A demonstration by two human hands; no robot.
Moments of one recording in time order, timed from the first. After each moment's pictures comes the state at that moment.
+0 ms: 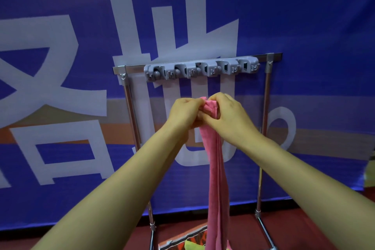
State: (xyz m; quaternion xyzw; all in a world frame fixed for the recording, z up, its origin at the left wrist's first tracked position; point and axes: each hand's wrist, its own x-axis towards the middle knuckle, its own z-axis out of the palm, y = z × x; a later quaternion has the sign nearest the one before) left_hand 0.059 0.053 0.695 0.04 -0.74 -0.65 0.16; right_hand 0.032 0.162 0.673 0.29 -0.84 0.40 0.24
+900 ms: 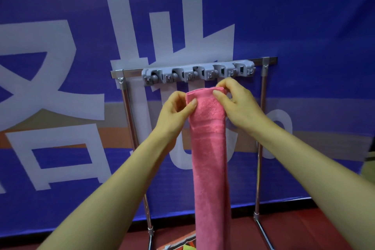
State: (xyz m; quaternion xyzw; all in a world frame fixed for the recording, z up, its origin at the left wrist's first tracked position) left_hand 0.050 0.023 0.677 -0.13 -0.71 -0.64 0.25; right_hand 0.017 0.184 0.698 0.31 -0.79 0.46 0.27
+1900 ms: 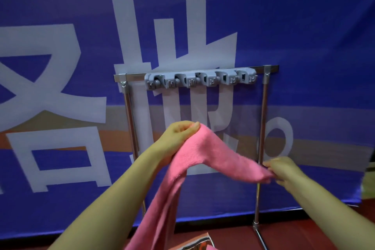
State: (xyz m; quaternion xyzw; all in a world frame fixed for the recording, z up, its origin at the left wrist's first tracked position) left_hand 0.045 0.006 0.648 -0.13 -0.74 -0.66 0.07; right_hand -0.035 0.266 0.566 -0.14 -0.74 0.65 0.00
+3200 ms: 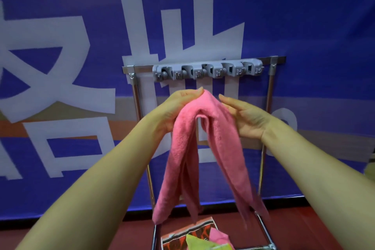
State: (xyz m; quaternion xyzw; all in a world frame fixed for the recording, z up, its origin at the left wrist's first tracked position) left_hand 0.063 0.005 0.711 -0.13 -0.68 -0.72 0.00; right_hand 0.015 0.182 0.690 0.27 -0.57 0.71 -0.32
